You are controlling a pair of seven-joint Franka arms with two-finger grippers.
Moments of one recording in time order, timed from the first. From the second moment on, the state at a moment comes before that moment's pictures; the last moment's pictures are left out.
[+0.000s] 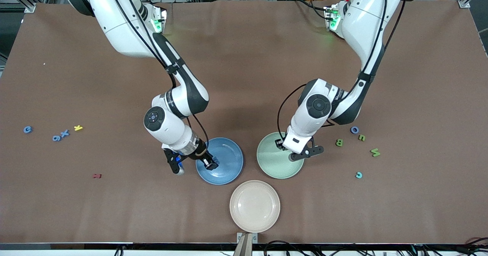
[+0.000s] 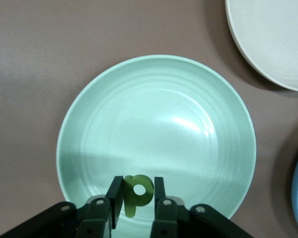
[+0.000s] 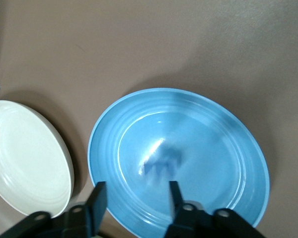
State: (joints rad) left arm -0.42 0.69 -0.12 -1.63 0.03 2.48 -0.80; right arm 0.45 0.79 0.03 -1.45 0.34 2.55 1.19
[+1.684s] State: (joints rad) left arm 0.02 0.59 -0.22 -2.02 0.21 2.63 -0.21; right arm -0.23 0.49 0.00 -1.92 -0.05 2.29 -0.08
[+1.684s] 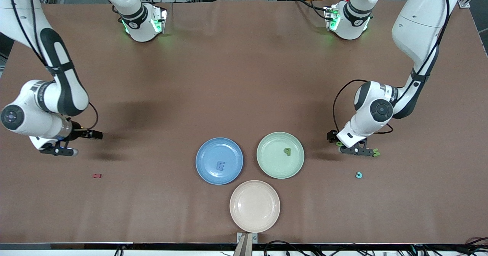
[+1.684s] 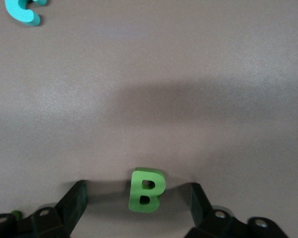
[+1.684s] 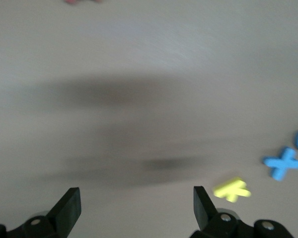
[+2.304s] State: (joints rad) left arm 0.02 0.56 -0.22 -2.02 0.21 2.63 -0.21; right arm -0.47 0.49 0.00 -1.93 -0.06 2.34 -0.57
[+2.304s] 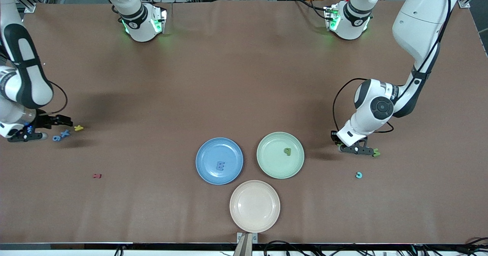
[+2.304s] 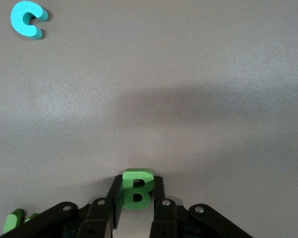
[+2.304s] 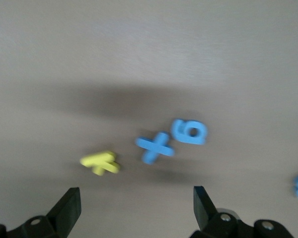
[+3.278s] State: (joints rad) left arm -0.31 0.64 -0.23 -1.69 0.08 2.45 -0.71; right arm -0.74 0.67 0.00 -1.66 -0.06 2.37 -0.94
